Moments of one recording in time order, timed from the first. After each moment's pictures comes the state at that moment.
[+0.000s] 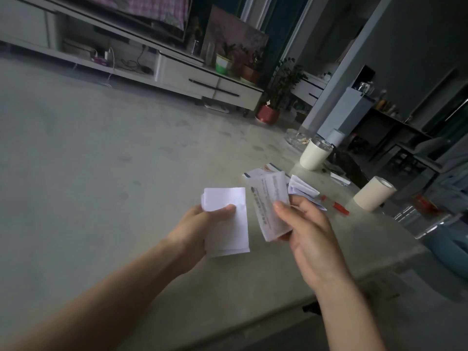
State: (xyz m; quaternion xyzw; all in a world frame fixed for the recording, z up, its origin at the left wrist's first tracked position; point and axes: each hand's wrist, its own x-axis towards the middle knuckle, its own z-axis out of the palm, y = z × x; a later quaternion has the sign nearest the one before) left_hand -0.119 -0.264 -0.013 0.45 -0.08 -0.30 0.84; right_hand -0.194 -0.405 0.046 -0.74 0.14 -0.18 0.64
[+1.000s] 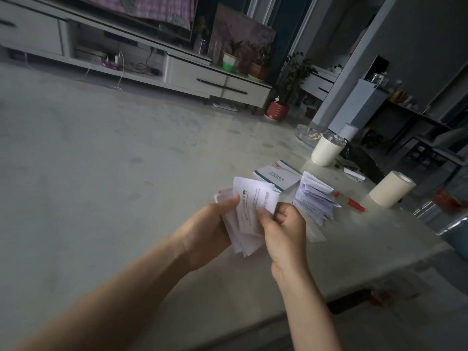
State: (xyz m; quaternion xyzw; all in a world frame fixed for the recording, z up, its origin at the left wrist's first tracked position) left_hand -0.115 -0.265 -0.004 0.36 -0.13 -0.37 0.85; right_hand -0.155 -0.380 -0.003 -0.73 0.24 -0.28 0.57
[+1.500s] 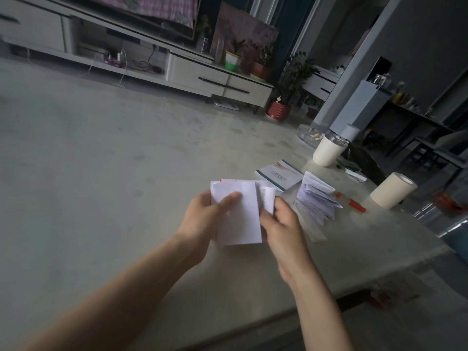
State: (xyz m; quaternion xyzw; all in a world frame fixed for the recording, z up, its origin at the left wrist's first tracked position) left_hand -0.113 -0.262 -0.011 0.54 -0.06 -0.17 0.82; right_hand -0.160 -0.383 0.002 -0.79 0.14 -0.17 0.57
